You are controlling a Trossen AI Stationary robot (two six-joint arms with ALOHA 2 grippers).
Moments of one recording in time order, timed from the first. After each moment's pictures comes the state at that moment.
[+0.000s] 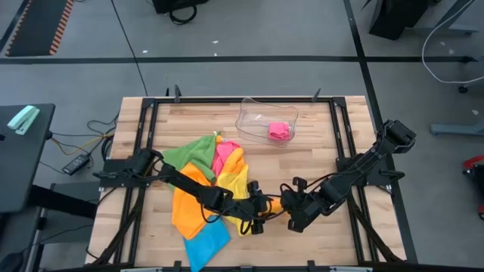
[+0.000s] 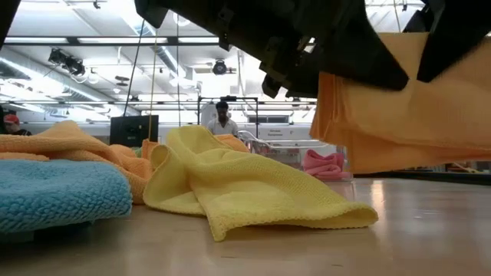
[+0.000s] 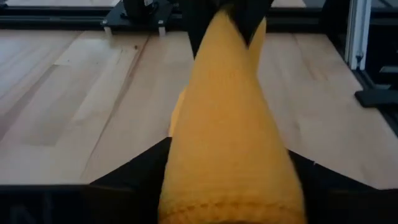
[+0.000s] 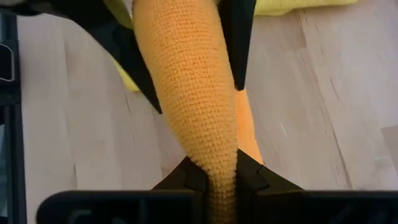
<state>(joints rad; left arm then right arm) -0.39 2.11 1.36 0.28 -0.44 -0.21 0.64 1.54 1.06 -0.66 0.34 0.79</state>
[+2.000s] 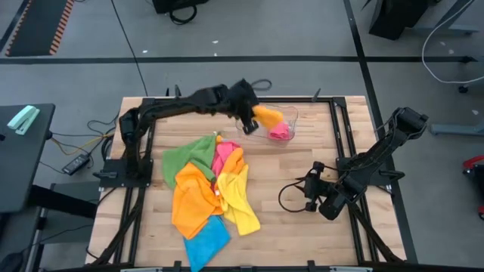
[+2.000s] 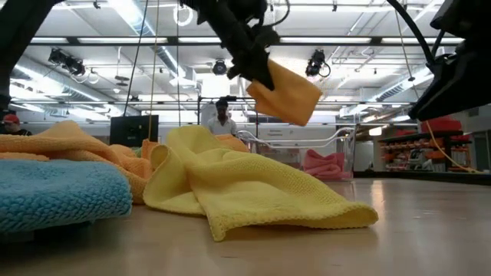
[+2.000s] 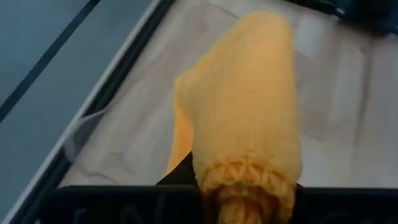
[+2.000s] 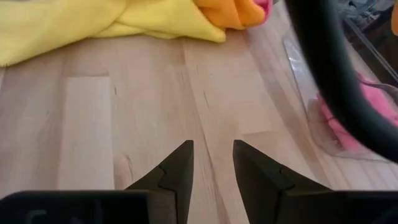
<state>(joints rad) 0.36 1.92 1.78 -0.66 -0.04 -0.05 0.78 1.24 0.55 -0.48 0.87 0.73</state>
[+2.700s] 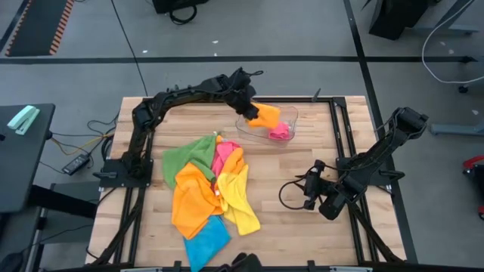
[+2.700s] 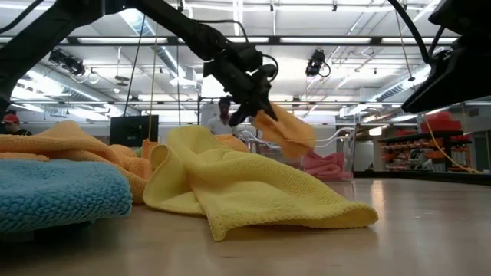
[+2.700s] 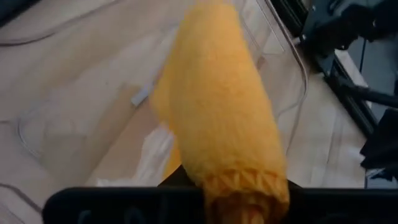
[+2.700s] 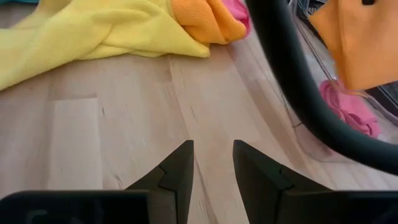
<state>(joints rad) 0.54 2.11 1.77 -0.56 0.48 -0.32 0.78 1.23 0.55 -0.48 0.93 0.76</state>
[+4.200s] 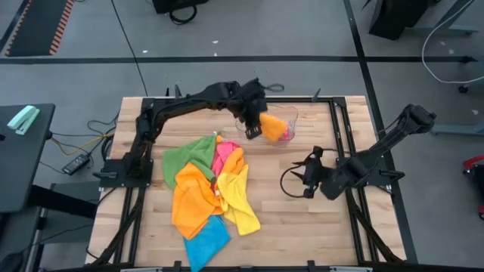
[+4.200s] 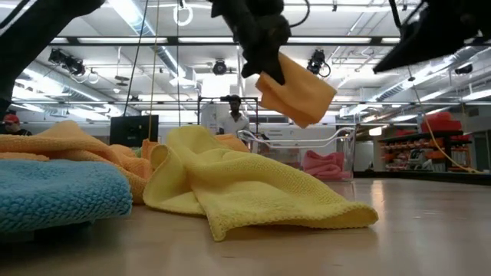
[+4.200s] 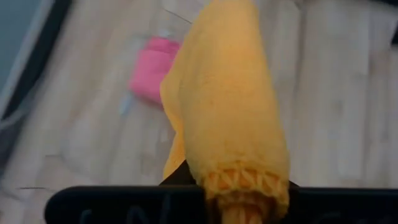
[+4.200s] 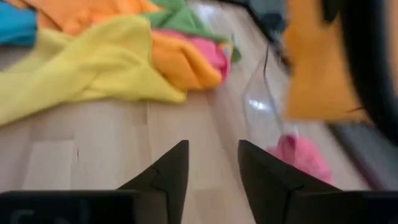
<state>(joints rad) 0.30 2.10 2.12 -1.00 0.15 0.03 0.60 1.01 0.62 -0.44 0.87 0.33</state>
